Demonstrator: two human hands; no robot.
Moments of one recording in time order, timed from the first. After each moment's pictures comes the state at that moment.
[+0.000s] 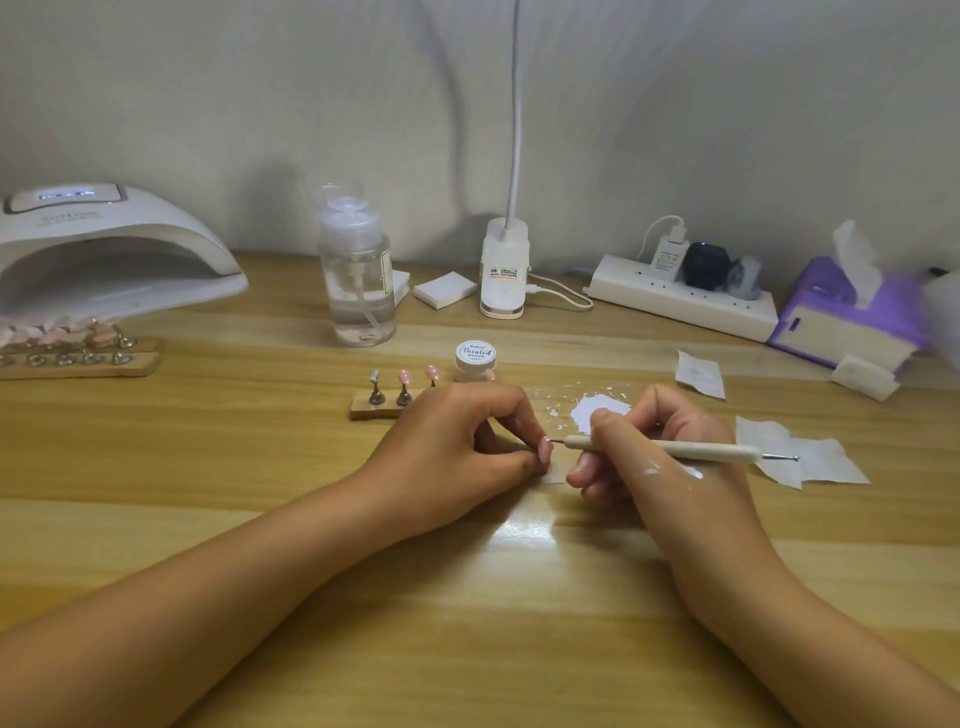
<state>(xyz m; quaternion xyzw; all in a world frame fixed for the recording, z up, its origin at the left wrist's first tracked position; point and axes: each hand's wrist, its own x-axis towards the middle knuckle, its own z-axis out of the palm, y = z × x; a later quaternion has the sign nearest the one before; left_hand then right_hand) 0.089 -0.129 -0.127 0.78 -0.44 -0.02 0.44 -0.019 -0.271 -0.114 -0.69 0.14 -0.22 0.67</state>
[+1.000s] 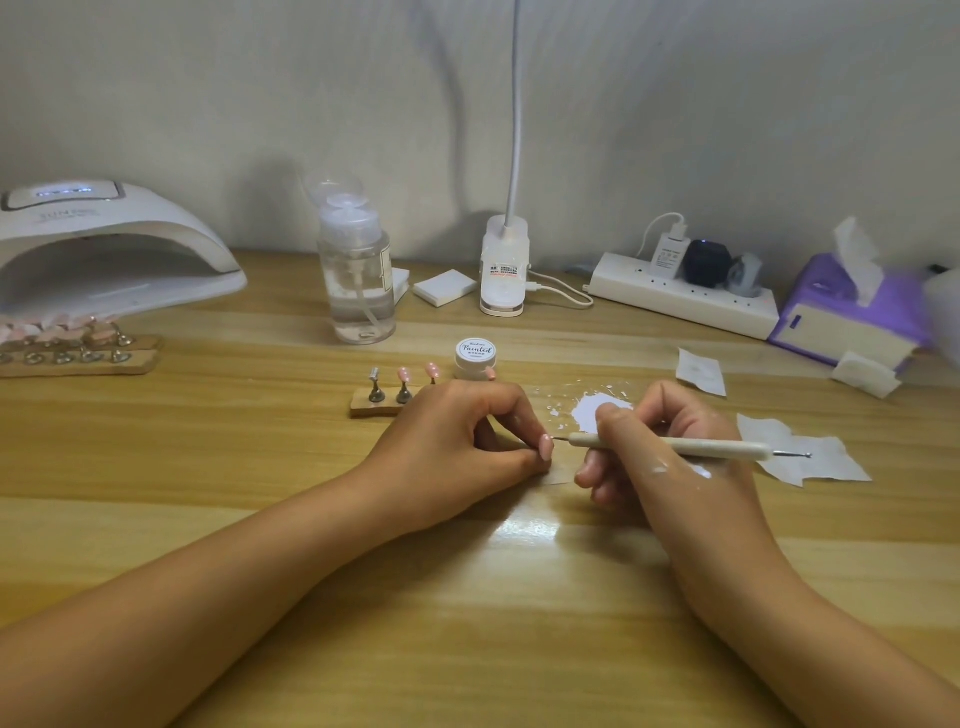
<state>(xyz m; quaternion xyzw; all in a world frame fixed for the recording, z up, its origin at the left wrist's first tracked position) 0.089 -0.130 -0.128 0.77 -0.44 -0.04 0.46 -0.021 -0.271 -0.114 -0.69 0.14 -0.24 0.67</state>
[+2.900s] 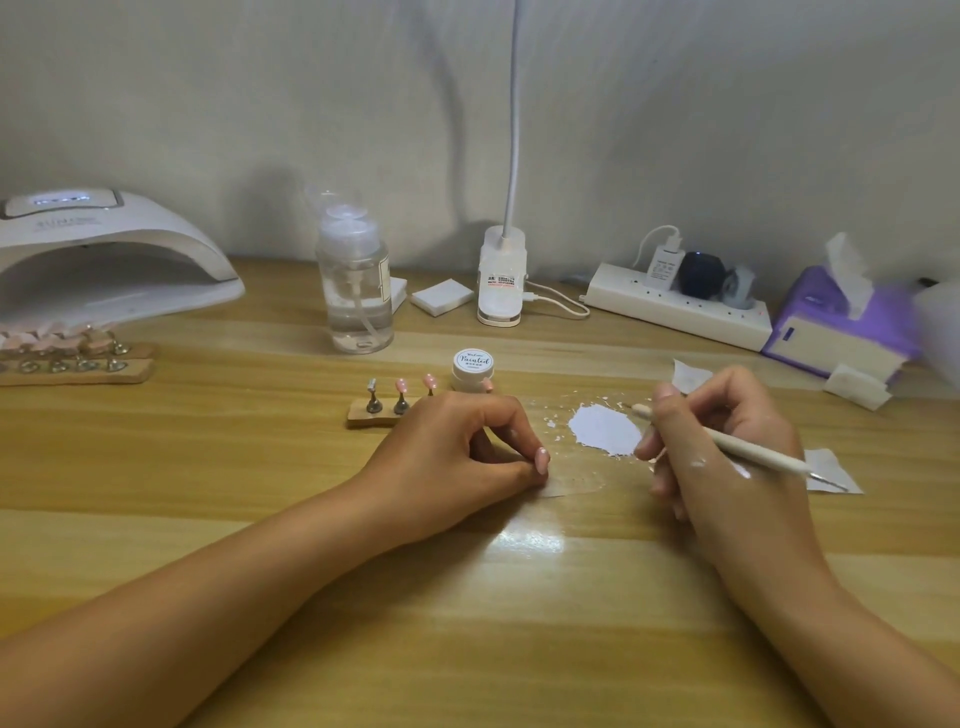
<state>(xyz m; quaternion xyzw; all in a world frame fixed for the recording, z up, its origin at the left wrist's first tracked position) 0.090 -0.128 -0.128 0.77 -0.43 -0.07 0.47 -0.024 -0.297 -0.112 -0.76 0.17 -0.34 0.53</state>
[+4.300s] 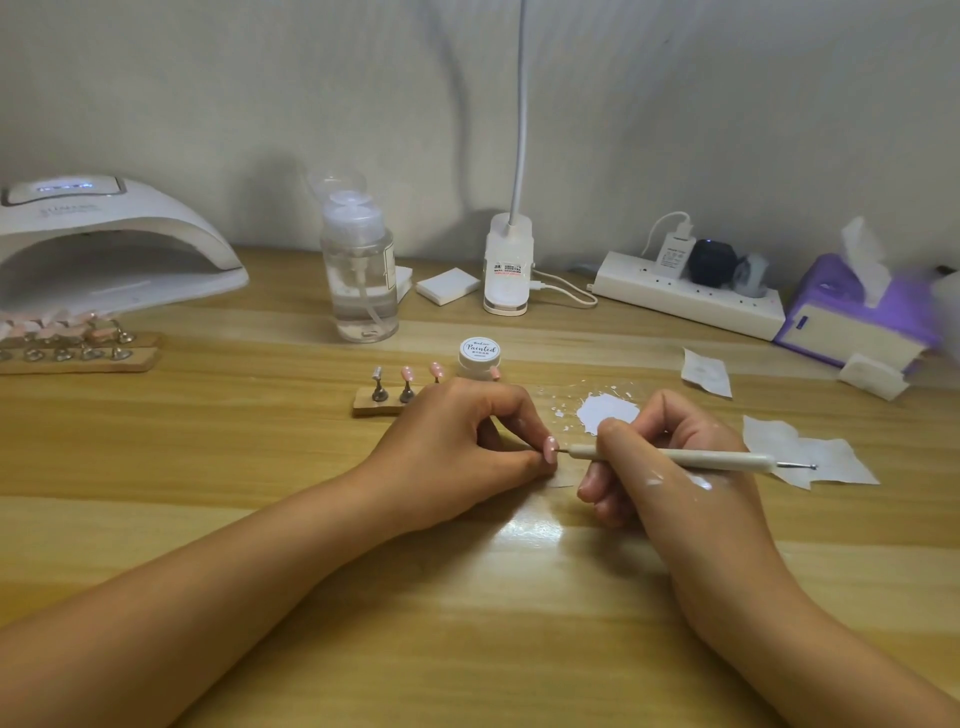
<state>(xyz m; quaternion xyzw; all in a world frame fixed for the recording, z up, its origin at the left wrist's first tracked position) 0.089 -0.129 -0.125 0.78 -0.43 -0.07 0.46 -0.023 -0.263 -0.112 -0.68 0.13 -0.22 0.69</state>
